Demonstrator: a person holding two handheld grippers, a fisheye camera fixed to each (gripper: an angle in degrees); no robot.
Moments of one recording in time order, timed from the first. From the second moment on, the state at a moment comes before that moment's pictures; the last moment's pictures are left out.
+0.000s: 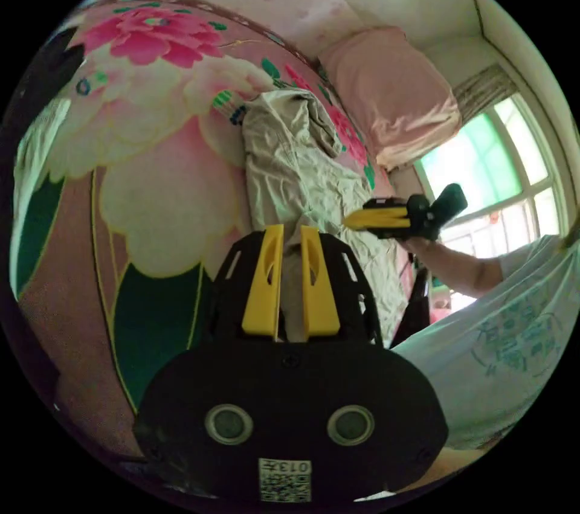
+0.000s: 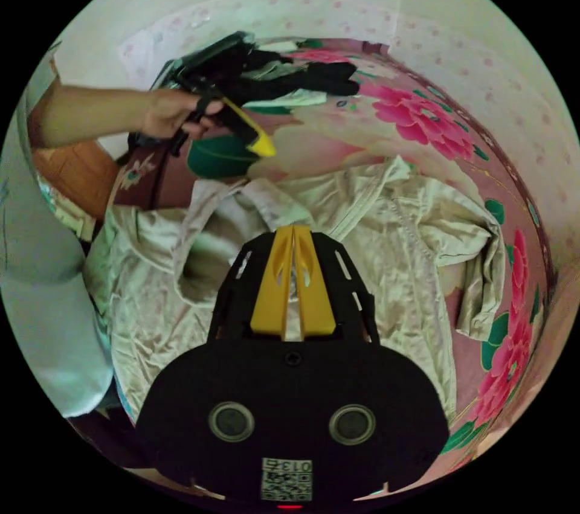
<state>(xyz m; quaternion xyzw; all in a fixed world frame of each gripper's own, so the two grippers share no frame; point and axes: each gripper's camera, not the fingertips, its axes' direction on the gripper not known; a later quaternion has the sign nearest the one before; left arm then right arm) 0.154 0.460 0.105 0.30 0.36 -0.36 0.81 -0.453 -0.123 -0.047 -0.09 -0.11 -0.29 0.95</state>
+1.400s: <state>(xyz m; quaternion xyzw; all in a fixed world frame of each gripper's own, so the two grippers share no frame) 0.446 0.359 -0.071 0.19 0.05 -0.14 0.97 -0.424 -0.150 -0.003 -0.10 -0.09 -0.21 0.97</state>
